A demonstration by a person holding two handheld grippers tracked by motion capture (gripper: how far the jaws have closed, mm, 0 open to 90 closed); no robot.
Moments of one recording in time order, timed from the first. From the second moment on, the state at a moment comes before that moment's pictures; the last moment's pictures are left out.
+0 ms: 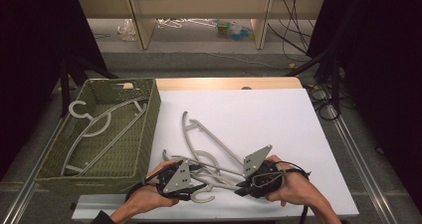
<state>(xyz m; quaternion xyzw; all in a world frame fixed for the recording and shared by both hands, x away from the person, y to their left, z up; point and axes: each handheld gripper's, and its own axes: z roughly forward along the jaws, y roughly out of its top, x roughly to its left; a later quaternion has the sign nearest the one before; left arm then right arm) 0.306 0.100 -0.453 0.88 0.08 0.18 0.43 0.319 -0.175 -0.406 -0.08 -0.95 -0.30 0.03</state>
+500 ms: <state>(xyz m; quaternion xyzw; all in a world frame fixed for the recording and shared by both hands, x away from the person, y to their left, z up) 0.302 0.094 -0.436 0.90 0.00 0.19 0.39 0.321 -0.178 -0.399 -0.06 -0.95 -0.30 -0.02</state>
